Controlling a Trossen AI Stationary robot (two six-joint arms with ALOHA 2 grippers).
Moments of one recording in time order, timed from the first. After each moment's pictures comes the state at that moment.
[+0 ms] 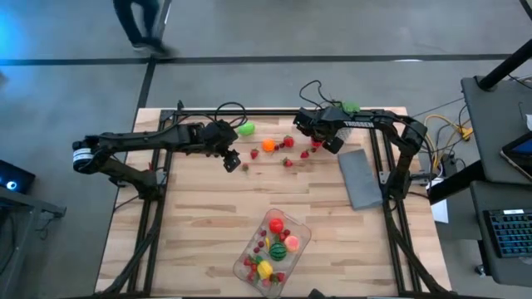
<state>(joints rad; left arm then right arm) 0.28 1.29 1.01 -0.64 -0.18 -0.25 -0.52 1.83 1.23 -0.83 0.25 1.64</state>
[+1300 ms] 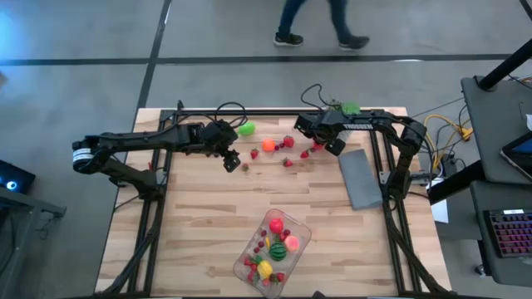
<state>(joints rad) 0.28 1.29 1.01 -0.64 -0.18 -0.25 -0.51 1.83 1.18 -0.81 0.31 1.67</state>
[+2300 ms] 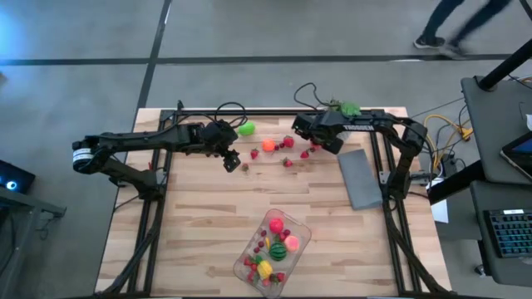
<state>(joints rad) 0.28 1.29 1.01 -0.64 -0.18 -0.25 -0.48 1.82 1.21 -0.80 0.30 1.56</state>
